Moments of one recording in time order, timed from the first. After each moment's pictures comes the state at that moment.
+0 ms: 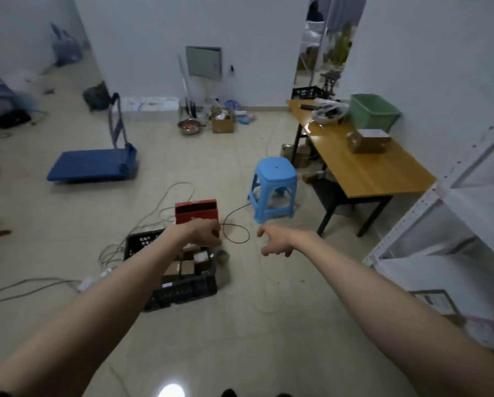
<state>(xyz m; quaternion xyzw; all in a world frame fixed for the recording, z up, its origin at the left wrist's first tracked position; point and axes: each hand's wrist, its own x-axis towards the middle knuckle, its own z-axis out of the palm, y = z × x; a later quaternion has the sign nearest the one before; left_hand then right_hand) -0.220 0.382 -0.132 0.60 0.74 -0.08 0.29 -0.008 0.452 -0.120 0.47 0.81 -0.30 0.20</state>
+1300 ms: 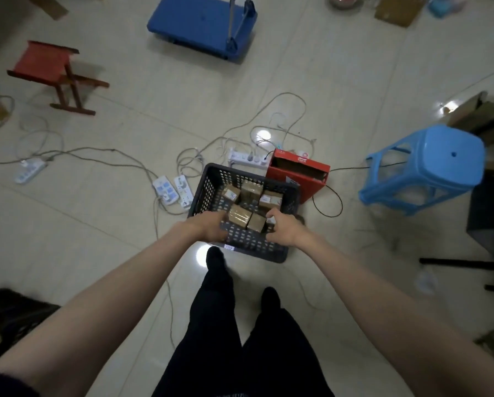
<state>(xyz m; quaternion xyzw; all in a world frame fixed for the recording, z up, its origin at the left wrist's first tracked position) -0.580 0.470 -0.341 0.32 0.81 0.00 0.48 -0.442 0.642 -0.347 0.27 0.82 -0.36 0.34</state>
